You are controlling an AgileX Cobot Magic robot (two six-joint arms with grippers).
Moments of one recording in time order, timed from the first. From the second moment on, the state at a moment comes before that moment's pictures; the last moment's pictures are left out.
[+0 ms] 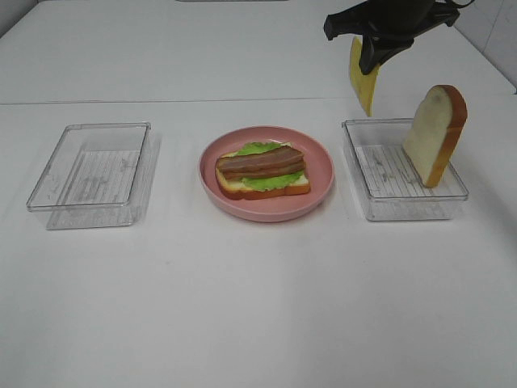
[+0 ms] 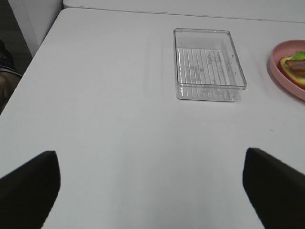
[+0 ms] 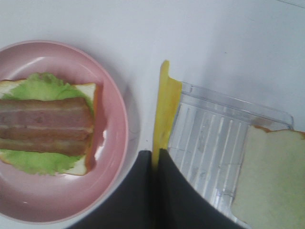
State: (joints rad) left arm 0.02 0.00 -0.52 0.02 1.08 -0.11; right arm 0.27 2.07 -1.89 0.00 1.00 0.04
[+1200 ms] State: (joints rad) left arm 0.02 0.00 -0.52 0.02 1.08 -0.11; right arm 0.53 2.24 -1.89 0.22 0.93 -0.03
